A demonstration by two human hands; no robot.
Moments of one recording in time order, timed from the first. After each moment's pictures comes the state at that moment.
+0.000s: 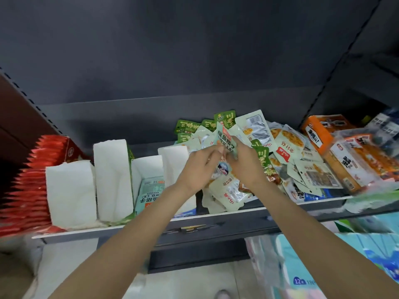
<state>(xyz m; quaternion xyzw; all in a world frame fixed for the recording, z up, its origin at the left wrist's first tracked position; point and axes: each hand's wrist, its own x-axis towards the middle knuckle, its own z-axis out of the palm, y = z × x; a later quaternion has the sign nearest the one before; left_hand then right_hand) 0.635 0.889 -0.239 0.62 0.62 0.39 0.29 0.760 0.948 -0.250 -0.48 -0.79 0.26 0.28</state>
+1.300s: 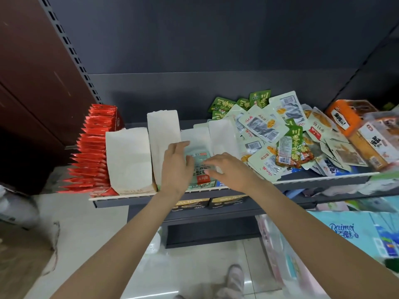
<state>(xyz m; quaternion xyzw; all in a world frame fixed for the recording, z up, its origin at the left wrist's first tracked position) 0.501 0.773 -0.289 0.50 0.75 0.39 0.17 0.649 0.843 -0.289 -0.36 -0.90 0.23 0.02</state>
